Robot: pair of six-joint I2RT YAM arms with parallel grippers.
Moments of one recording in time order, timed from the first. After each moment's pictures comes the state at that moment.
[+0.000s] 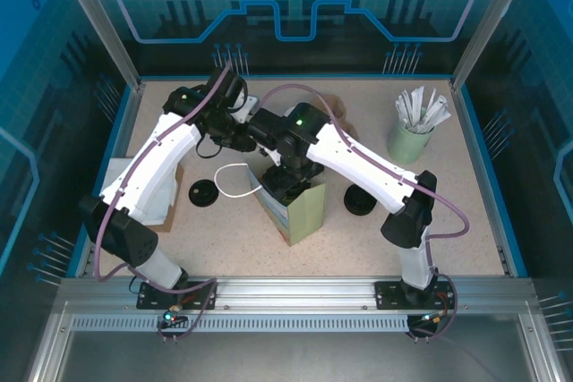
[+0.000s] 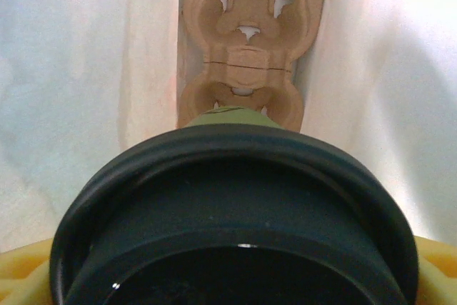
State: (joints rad) left arm -0.41 1.60 1.71 -1.25 0.14 -0.14; right arm 0.96 1.97 2.15 -1.66 0.03 0.32
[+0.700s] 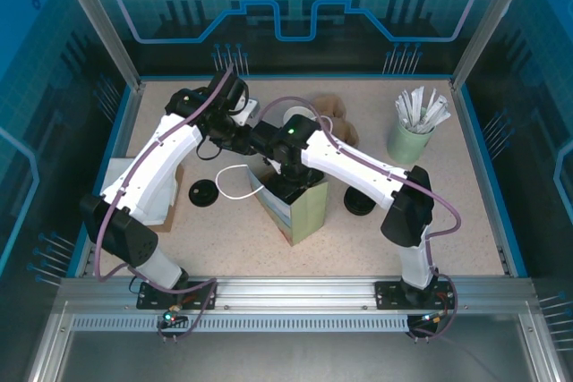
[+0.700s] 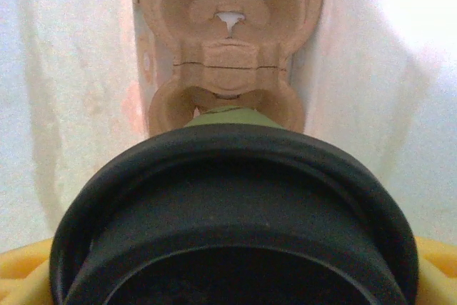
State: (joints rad) left arm -0.41 1.60 1.69 -1.25 0.10 -0.14; right arm 0.94 1.97 1.95 -1.53 0.05 0.33
